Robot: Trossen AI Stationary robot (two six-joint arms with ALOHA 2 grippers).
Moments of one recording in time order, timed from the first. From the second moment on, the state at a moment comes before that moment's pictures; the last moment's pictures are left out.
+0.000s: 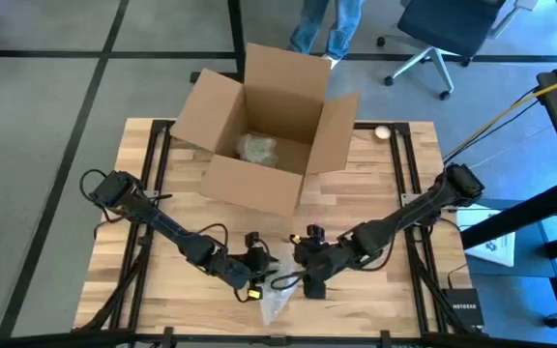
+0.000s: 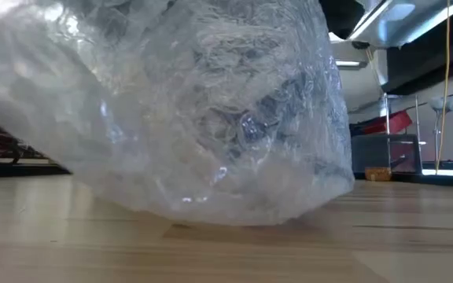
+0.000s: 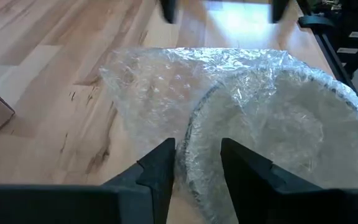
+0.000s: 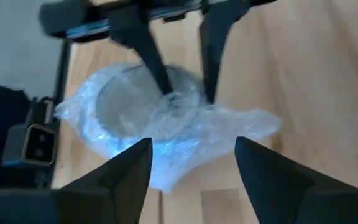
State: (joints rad) left arm -0.54 1.82 1.02 0.18 -0.56 -0.37; right arm 0.51 1.69 1.26 -0.45 0.28 0.54
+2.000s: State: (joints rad) left arm -0.73 1.63 1.10 0.00 -0.50 -0.39; right arm 0.55 1.84 1.34 -0.50 0.07 0.57
